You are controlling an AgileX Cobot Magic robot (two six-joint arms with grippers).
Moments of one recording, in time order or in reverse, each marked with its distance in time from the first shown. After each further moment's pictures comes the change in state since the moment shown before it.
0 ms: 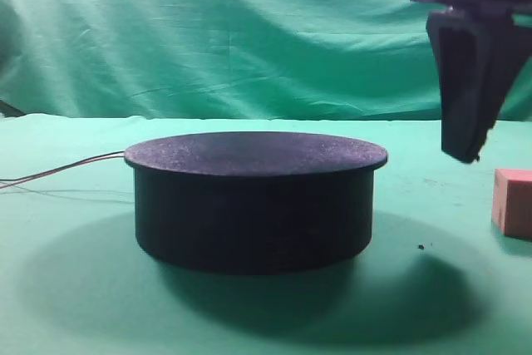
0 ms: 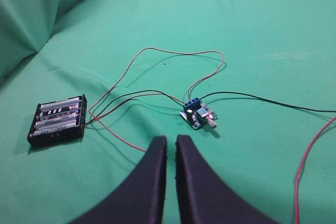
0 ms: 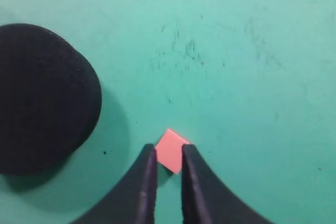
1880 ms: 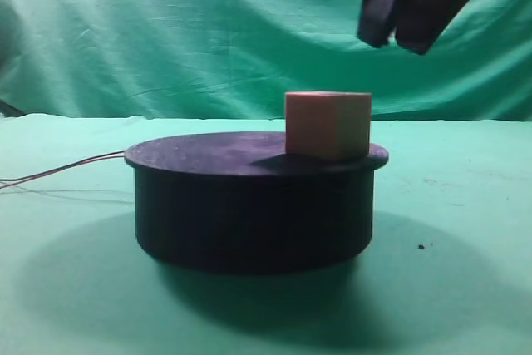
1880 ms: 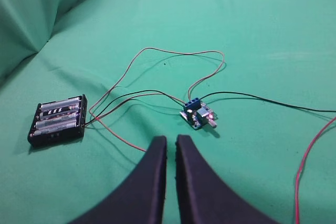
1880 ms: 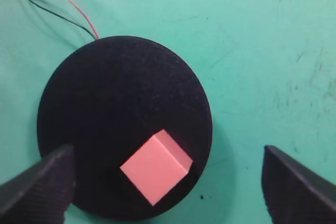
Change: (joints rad) left arm 0.000 0.000 0.000 0.000 0.000 0.000; right arm 0.151 0.279 -0.119 0.149 -0.144 -0.069
